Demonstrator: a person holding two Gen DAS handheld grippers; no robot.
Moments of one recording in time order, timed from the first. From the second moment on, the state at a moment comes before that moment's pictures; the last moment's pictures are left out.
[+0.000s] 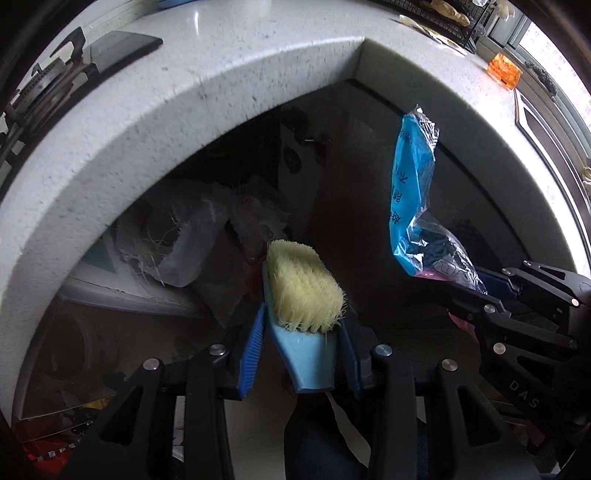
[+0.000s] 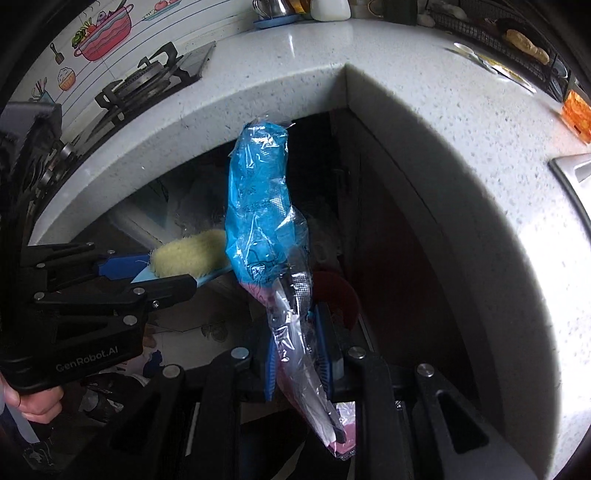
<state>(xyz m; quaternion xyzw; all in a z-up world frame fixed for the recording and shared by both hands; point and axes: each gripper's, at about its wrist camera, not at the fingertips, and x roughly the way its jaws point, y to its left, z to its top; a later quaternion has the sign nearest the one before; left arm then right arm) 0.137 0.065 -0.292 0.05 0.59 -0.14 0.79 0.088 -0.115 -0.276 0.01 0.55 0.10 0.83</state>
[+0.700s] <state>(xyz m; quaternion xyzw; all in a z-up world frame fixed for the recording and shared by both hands) 0.184 0.035 -0.437 0.09 0.60 -0.16 0.78 0.112 -0.136 -0.413 0.04 0.58 0.03 0.81</state>
